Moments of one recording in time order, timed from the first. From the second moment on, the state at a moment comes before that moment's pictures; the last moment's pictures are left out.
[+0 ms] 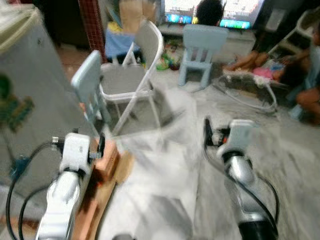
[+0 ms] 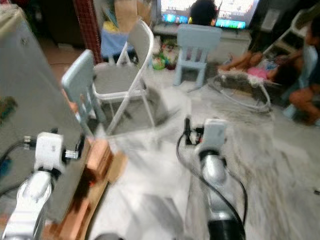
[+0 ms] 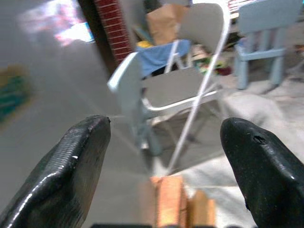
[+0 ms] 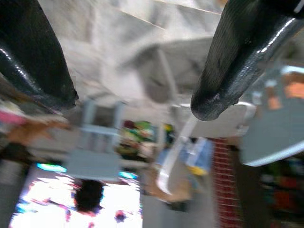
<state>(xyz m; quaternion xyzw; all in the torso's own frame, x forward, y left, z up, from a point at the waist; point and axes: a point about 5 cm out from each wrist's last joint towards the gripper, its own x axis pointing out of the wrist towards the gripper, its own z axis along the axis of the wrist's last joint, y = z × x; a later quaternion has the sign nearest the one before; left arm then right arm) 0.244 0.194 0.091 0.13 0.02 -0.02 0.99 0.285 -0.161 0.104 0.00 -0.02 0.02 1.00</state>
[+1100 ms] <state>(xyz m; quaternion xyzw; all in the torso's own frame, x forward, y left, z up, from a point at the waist) 0.230 0.183 0.093 0.09 0.01 -0.08 0.99 0.289 -0.170 0.101 -0.01 0.00 -0.01 1.00</state>
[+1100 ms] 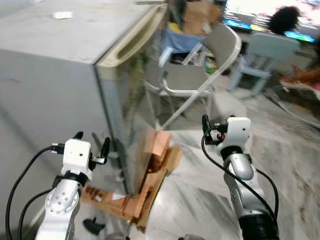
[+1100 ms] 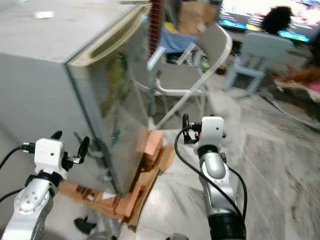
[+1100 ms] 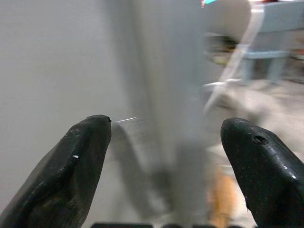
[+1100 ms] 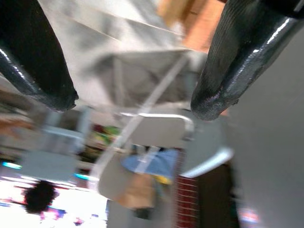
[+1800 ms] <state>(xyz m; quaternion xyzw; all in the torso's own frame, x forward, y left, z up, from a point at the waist) 0.244 0.186 0.097 0.07 0.01 -0.07 1.00 0.276 -0.175 0.094 -0.01 0.03 0.01 1.00</state>
